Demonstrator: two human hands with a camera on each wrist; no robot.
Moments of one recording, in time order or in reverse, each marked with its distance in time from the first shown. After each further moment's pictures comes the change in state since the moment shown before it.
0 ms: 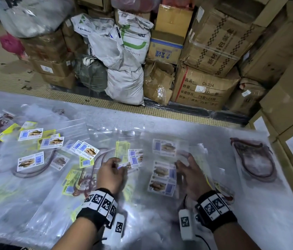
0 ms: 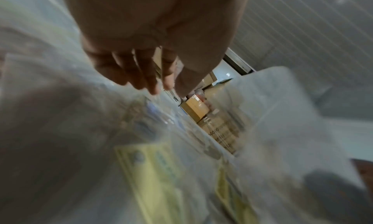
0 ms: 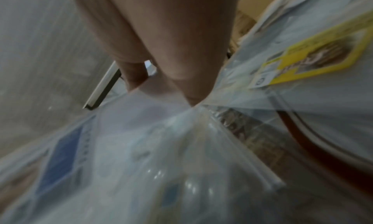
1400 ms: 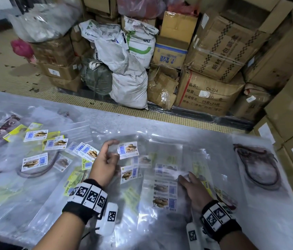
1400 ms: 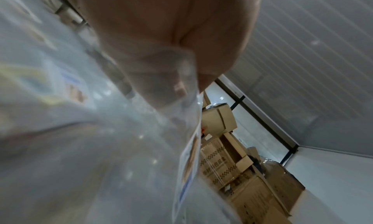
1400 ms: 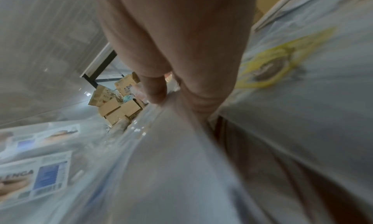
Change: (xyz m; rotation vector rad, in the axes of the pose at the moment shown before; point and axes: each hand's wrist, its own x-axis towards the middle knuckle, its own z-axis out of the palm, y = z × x) left_hand 0.003 0.027 -0.038 -0.481 -0.057 0.279; right_hand 0.027 0.047 -0.029 -0.113 0.047 0.103
